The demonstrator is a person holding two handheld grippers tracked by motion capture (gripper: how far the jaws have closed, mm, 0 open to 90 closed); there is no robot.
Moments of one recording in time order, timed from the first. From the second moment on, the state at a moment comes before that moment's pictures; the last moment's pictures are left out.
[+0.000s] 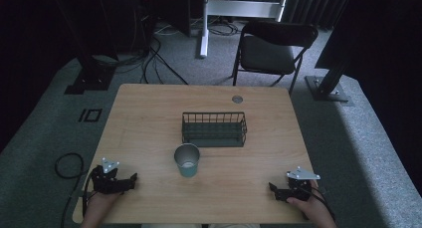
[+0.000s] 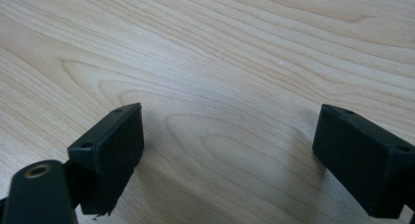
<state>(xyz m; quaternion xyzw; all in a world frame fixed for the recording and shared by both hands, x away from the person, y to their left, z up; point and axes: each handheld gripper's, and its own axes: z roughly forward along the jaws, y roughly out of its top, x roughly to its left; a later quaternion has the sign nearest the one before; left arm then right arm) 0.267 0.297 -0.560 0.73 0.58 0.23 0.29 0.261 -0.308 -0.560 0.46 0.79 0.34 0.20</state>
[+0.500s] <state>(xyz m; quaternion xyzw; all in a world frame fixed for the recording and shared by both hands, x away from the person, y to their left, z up) 0.267 0.297 -0.560 0.73 0.58 0.23 0.29 0.257 -0.302 -0.560 0.45 0.80 0.35 0.19</state>
